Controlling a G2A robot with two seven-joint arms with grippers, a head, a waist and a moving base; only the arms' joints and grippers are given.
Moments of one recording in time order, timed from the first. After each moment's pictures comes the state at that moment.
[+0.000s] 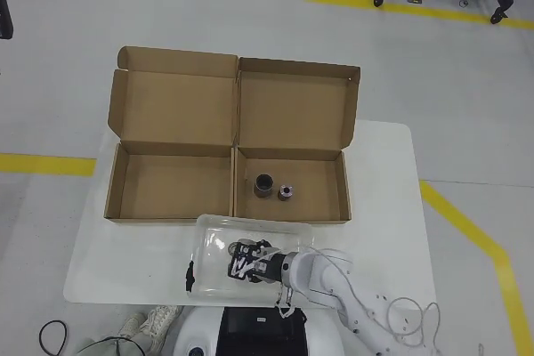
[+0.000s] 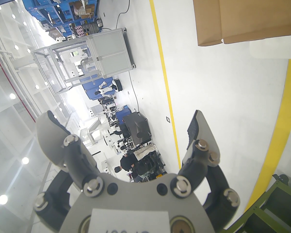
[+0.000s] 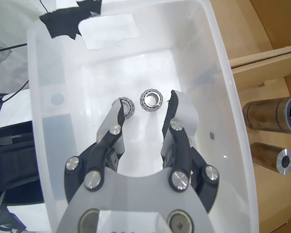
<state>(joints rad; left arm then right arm) 0.11 -0.38 -0.87 -1.29 2.37 -0.77 0.65 -1.30 -1.28 0.76 -1.75 -1.42 -0.54 0.58</state>
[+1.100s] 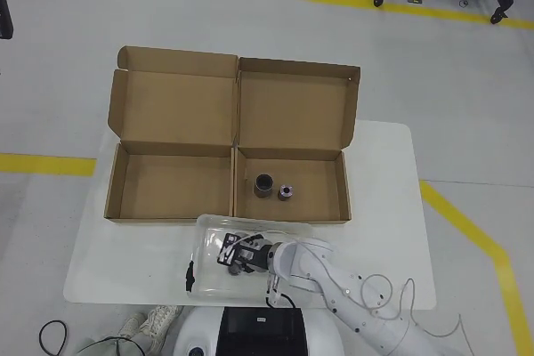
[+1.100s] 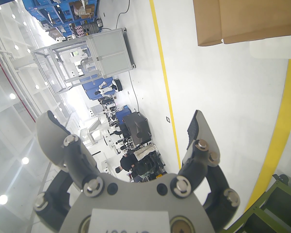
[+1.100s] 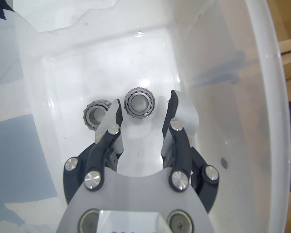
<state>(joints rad) 0.11 -0.38 -0.87 -1.29 2.37 -0.77 0.65 -1.14 -1.35 0.63 -1.53 -1.38 -0.47 0.59</state>
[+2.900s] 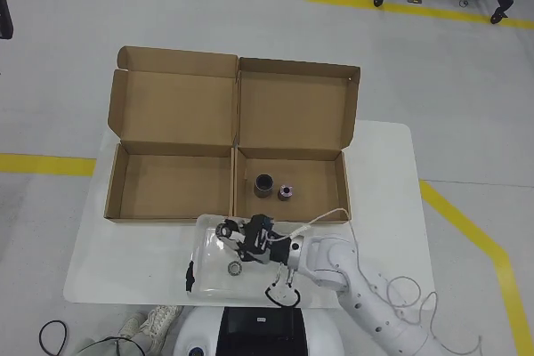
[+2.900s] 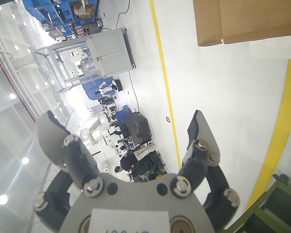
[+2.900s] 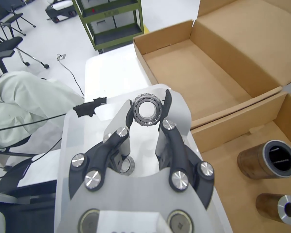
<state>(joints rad) 0.11 -0.38 -0.87 -1.29 2.37 -0.77 0.65 -1.25 -1.31 0.83 -1.61 -1.21 -0.65 0.09</state>
